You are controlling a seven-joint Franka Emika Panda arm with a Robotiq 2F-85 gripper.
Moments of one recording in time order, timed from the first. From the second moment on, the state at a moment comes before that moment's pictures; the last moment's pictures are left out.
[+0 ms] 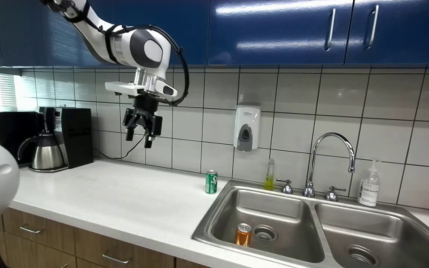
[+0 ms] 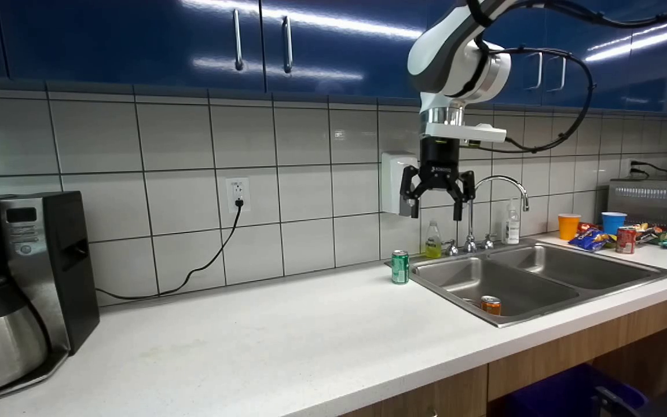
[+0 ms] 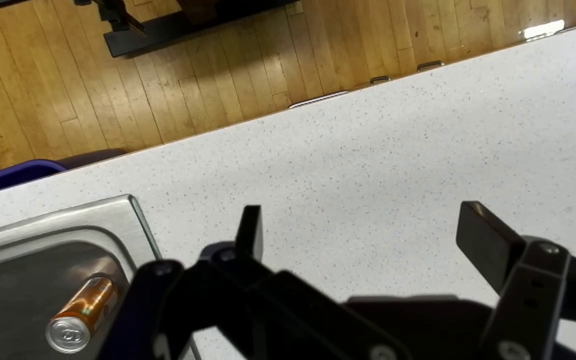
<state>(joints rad) 0.02 -0.25 0.00 -2.30 0.15 1.95 0.17</state>
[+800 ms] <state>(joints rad) -0.05 -0.14 -0.10 -2.24 0.14 2.04 0.12</state>
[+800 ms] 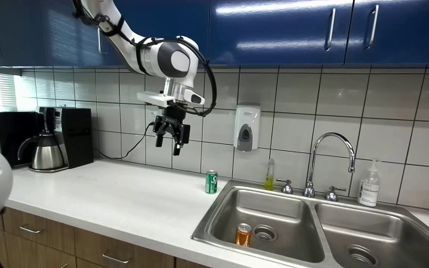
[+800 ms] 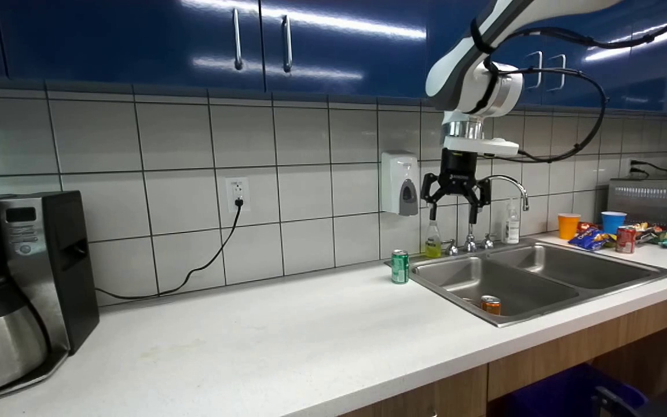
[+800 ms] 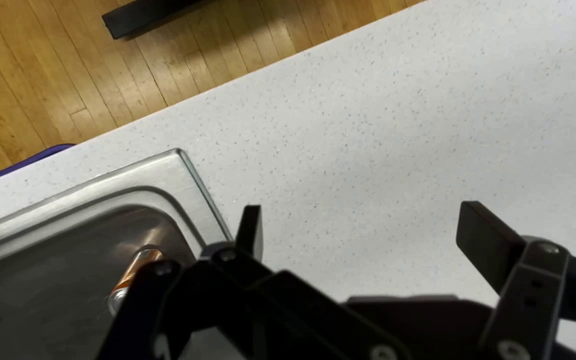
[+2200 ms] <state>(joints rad) -0.21 0.48 -0.19 -1.87 0.18 2.29 0.09</state>
